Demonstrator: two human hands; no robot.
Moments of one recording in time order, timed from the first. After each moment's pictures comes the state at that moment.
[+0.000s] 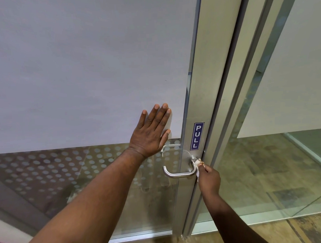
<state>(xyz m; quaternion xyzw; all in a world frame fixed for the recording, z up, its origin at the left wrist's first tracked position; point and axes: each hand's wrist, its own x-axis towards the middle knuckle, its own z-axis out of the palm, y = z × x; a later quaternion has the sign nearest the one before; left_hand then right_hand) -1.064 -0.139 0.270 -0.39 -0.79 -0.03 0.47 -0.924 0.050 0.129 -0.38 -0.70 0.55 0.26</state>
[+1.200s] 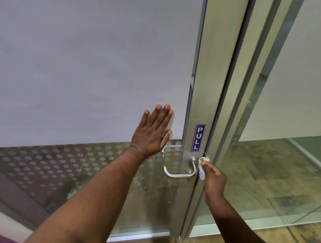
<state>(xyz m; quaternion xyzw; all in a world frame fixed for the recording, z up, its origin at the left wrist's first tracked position) -1.068 -0.137 0.268 -0.38 -0.79 -0.02 0.48 -0.922 0.060 0.141 -0.37 -0.54 0.69 0.31</state>
